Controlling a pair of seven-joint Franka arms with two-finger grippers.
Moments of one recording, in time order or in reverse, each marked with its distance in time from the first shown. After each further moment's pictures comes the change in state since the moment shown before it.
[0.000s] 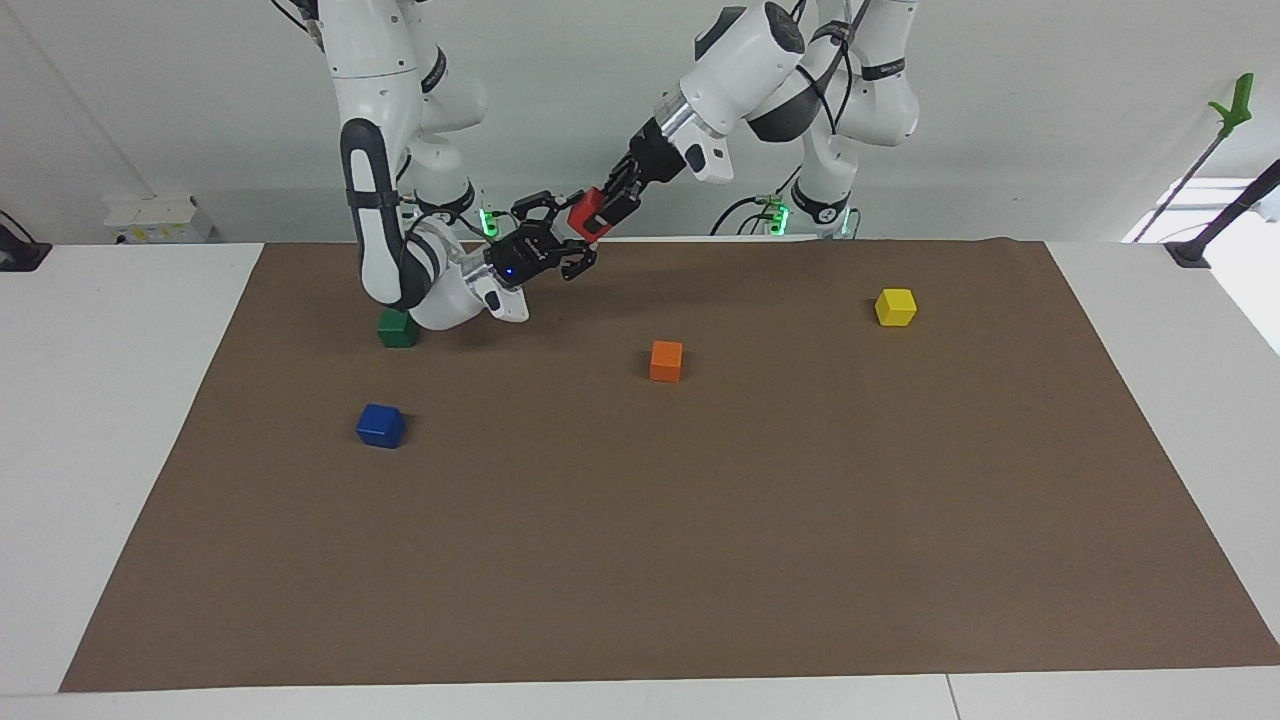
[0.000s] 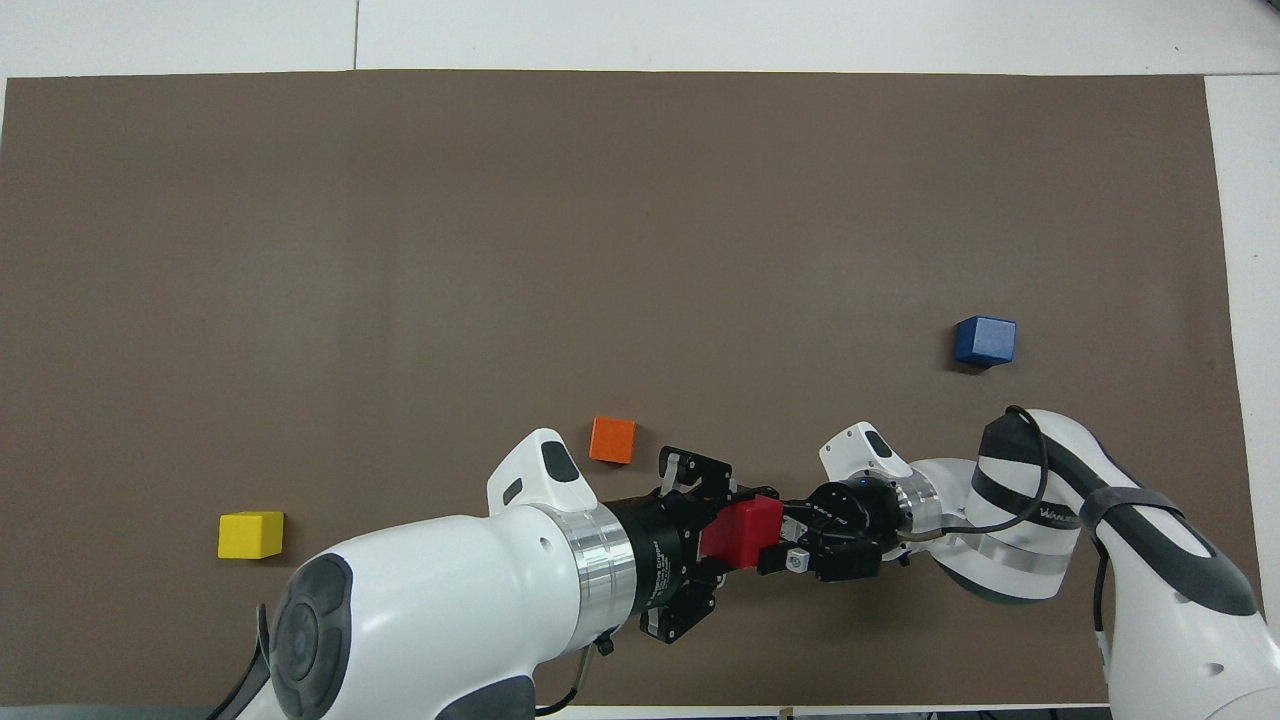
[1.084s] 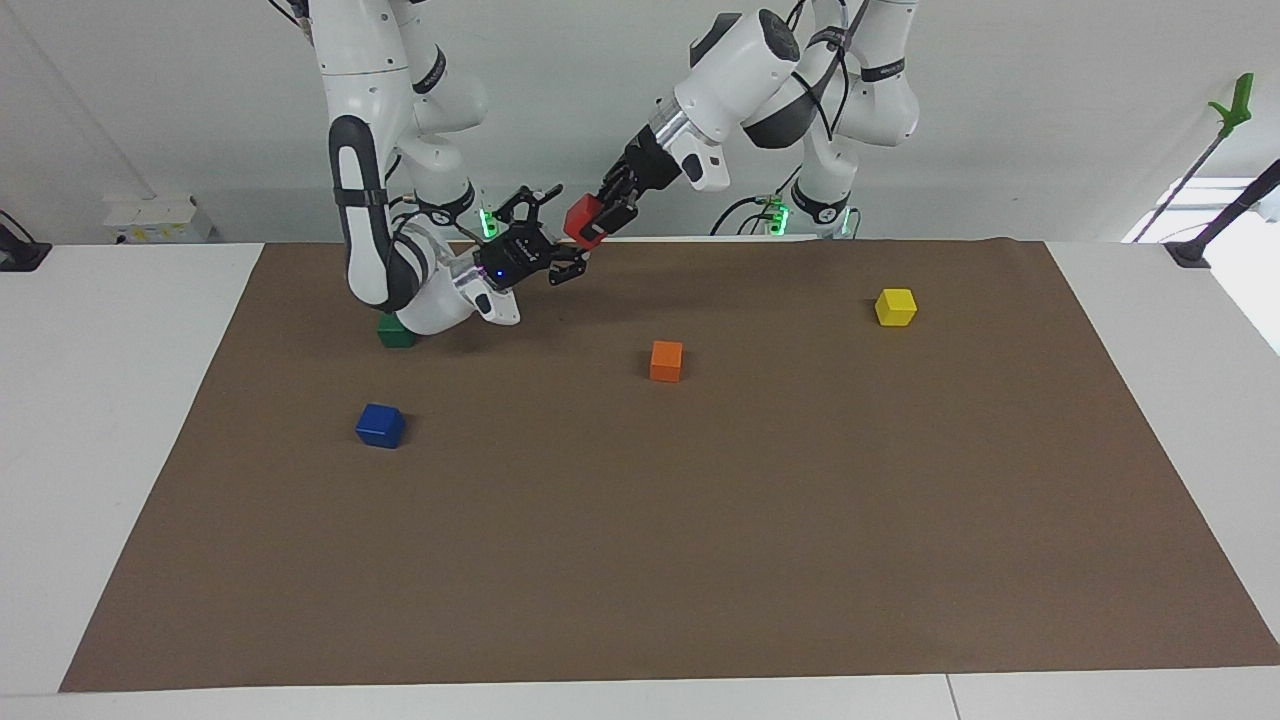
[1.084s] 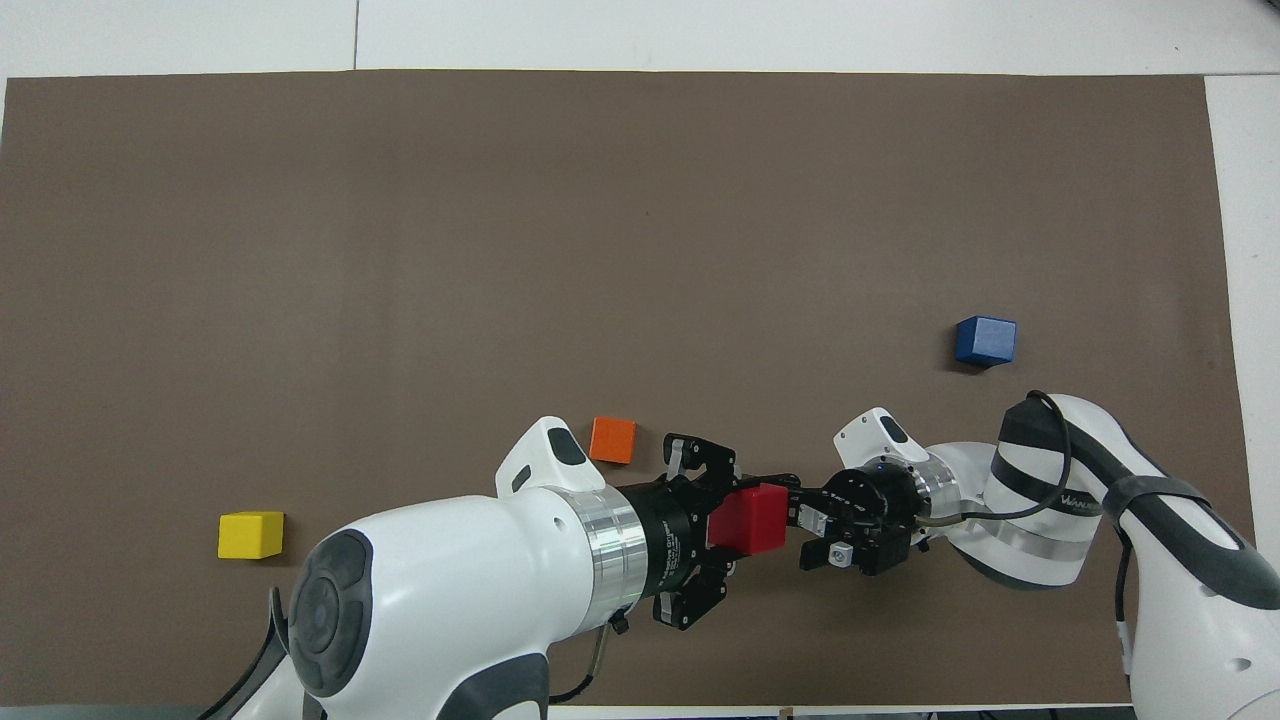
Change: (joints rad) left arm 0.004 0.039 -0.003 0.030 0.009 0.000 -0.062; right arm -0.042 -0.001 0.001 0.031 -0.050 -0.008 0.040
